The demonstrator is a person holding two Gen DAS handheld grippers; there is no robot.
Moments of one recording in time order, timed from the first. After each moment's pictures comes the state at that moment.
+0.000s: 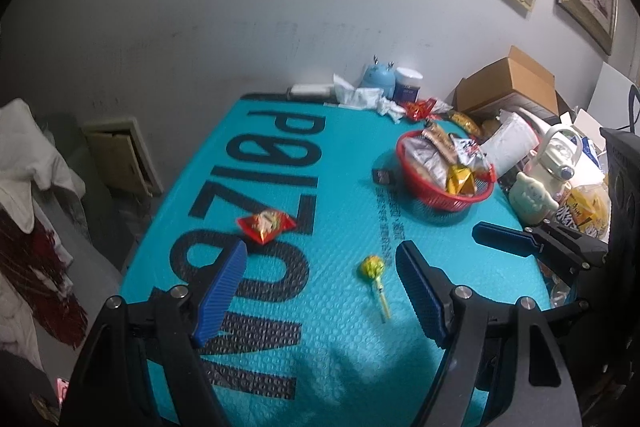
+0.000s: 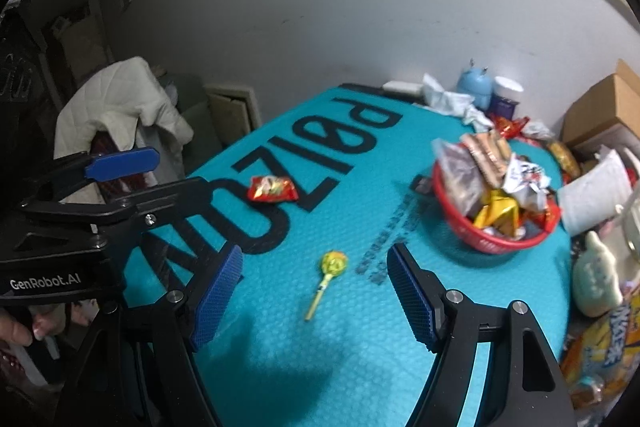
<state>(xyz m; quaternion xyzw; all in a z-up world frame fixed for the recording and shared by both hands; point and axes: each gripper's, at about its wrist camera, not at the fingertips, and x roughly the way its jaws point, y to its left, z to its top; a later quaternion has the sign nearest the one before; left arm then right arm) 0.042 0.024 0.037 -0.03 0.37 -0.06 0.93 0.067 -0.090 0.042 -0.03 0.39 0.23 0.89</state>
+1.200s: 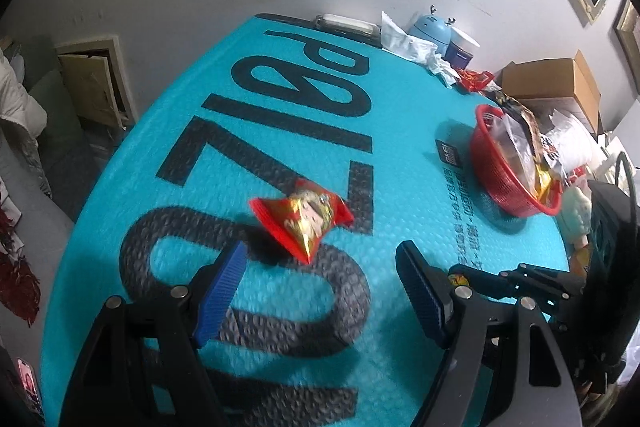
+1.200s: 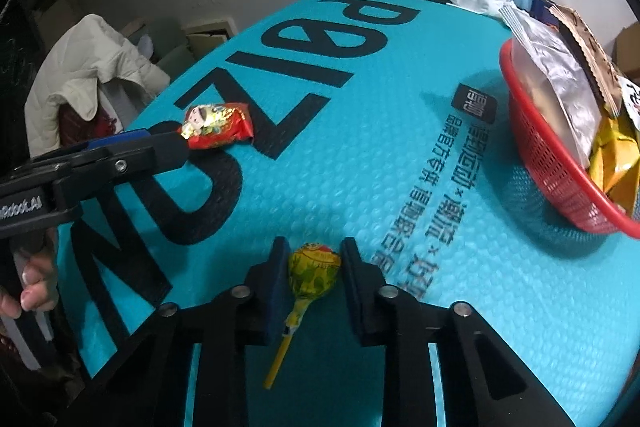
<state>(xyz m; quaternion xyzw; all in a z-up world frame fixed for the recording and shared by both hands) 0.150 0.078 -0.061 -0.10 0.45 -0.07 0.88 0.153 -0.073 -0.063 -0.01 0.50 0.23 0.83</state>
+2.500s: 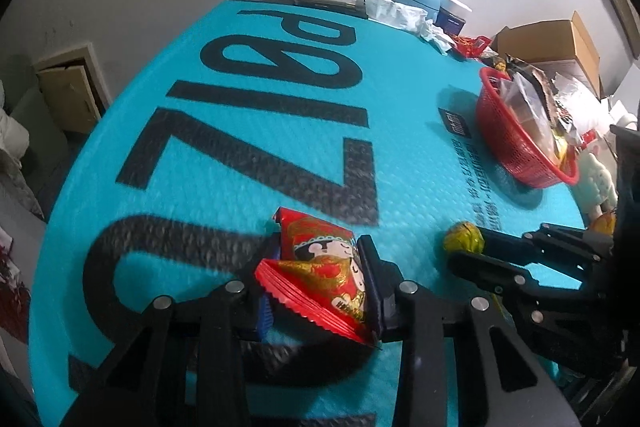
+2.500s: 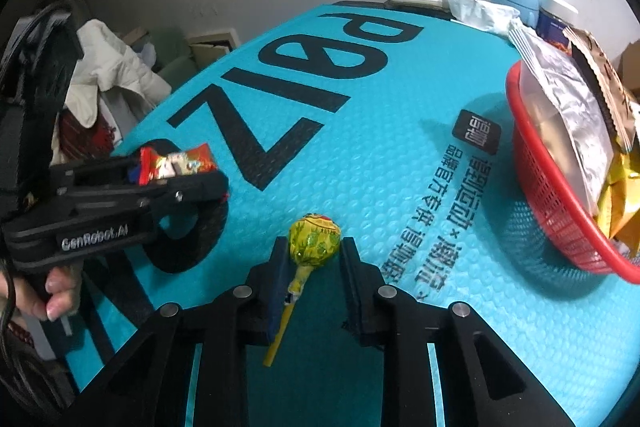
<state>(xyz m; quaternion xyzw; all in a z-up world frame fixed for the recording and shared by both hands) 0.164 0.064 -0.091 -0.07 0.48 -0.10 0.87 0.165 -0.076 -0.066 0.00 0.48 0.24 0.84</state>
